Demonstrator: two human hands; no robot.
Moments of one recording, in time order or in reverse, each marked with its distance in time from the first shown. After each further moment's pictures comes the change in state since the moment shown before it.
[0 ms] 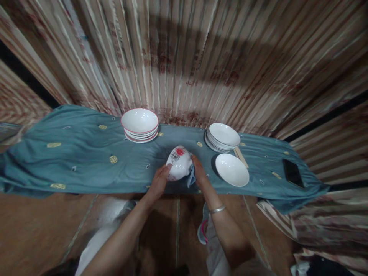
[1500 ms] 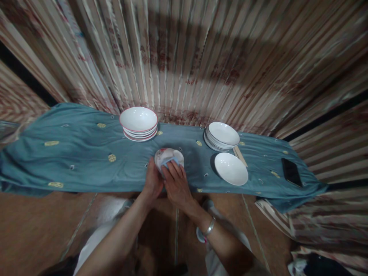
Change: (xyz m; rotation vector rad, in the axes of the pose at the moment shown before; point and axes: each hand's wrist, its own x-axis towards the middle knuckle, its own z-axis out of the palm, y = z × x) left_hand -0.006 0.022 0.015 -0.409 0.122 -0.087; right_hand -0.084 -0.018 0.044 -0.909 -0.295 -0.762
